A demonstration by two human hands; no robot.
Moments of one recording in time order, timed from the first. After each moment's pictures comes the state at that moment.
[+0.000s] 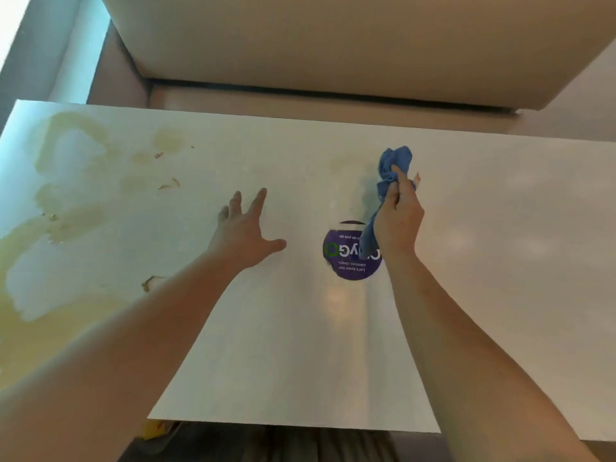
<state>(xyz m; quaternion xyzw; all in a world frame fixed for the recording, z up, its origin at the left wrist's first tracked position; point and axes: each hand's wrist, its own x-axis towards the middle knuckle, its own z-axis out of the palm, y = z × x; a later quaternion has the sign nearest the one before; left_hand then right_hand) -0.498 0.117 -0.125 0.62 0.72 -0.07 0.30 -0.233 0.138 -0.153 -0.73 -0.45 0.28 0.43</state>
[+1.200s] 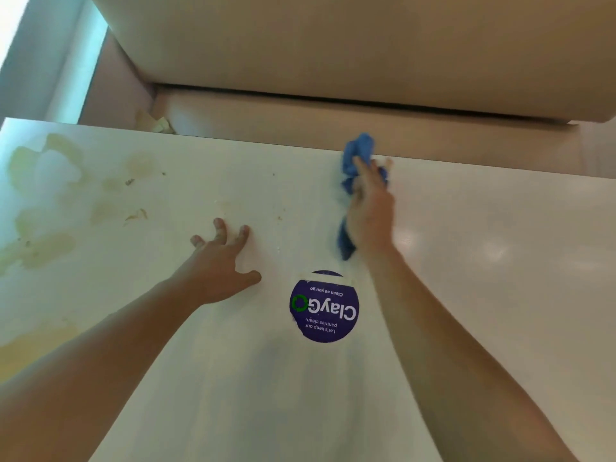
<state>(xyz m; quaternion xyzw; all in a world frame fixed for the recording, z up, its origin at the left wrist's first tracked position) -0.452 0.177 -0.142 0.59 0.70 -0.23 0.33 -0.196 0.266 -0.197 -0.66 -0.58 0.30 0.37</state>
